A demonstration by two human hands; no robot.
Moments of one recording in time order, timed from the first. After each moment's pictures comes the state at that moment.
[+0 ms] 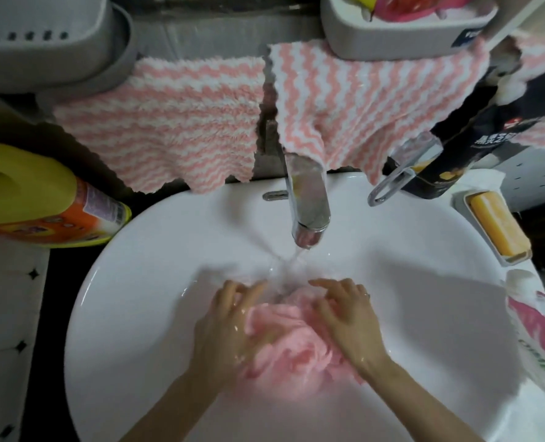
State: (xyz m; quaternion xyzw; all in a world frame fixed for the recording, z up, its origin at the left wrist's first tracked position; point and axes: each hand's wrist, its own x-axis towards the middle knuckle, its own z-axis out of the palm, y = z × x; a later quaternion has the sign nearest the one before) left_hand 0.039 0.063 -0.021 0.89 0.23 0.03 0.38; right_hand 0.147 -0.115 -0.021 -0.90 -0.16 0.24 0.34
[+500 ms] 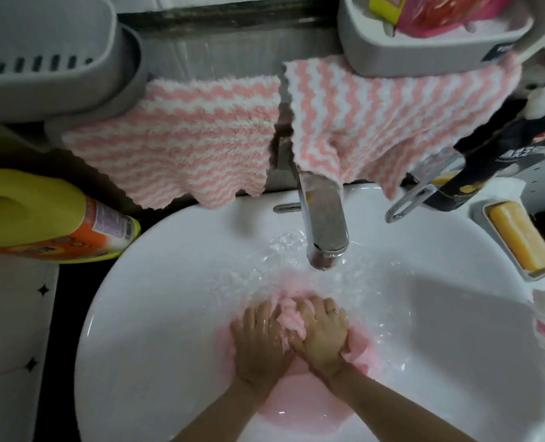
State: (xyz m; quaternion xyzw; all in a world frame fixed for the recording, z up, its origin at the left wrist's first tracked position) left_hand 0.045 0.025 -0.111 0.97 0.20 0.07 0.14; right_hand 0.123 -0.075 -0.123 -0.93 -0.30 0.03 0.19
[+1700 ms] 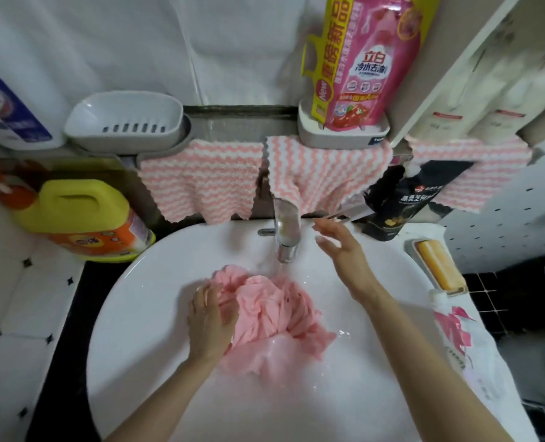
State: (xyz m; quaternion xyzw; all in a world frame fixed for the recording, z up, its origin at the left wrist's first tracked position) left_hand 0.041 0.069 -0.053 0.89 0.34 0.11 0.27; right_hand 0.245 -0.087 0.055 -0.78 -0.15 0.22 0.57
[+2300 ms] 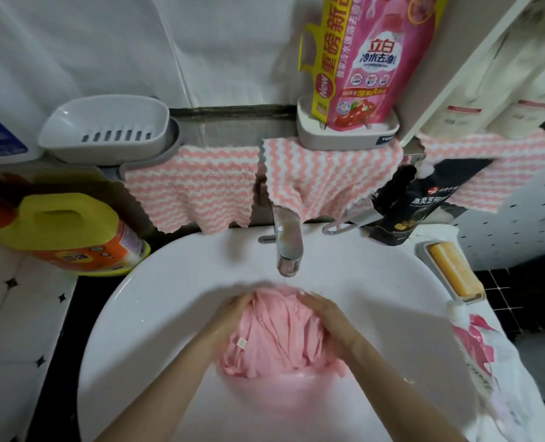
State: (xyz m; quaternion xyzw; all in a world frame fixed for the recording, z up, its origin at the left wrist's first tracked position) left_hand 0.096 0.075 -0.015 0.60 0.42 -0.09 0.67; right_hand 0.197 -0.098 -0.028 -0.59 0.06 0.49 0.63
